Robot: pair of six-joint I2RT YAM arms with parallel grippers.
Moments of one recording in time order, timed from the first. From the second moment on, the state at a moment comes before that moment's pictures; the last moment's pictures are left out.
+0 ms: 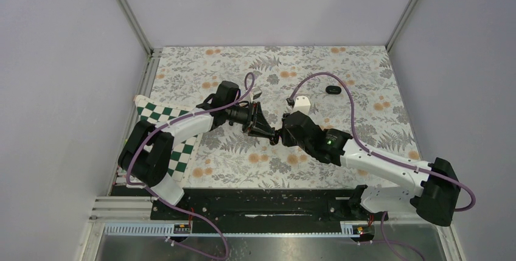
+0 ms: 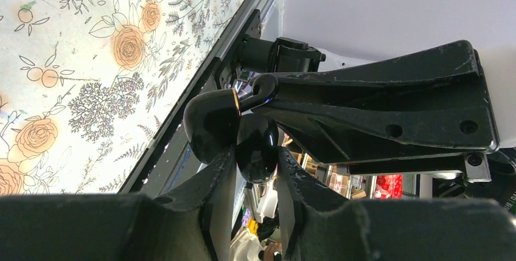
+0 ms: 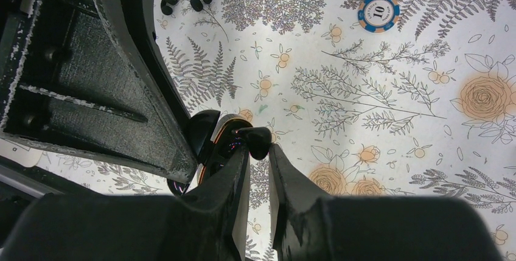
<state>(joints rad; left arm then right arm) -0.53 1.60 0.94 -0.02 1.06 -0.92 0.98 1.19 0.87 -0.38 0.40 0.64</state>
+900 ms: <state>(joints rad) -0.53 1.61 0.89 0.11 1.05 -1.07 1.00 1.24 0.94 -0.49 0.42 0.77</state>
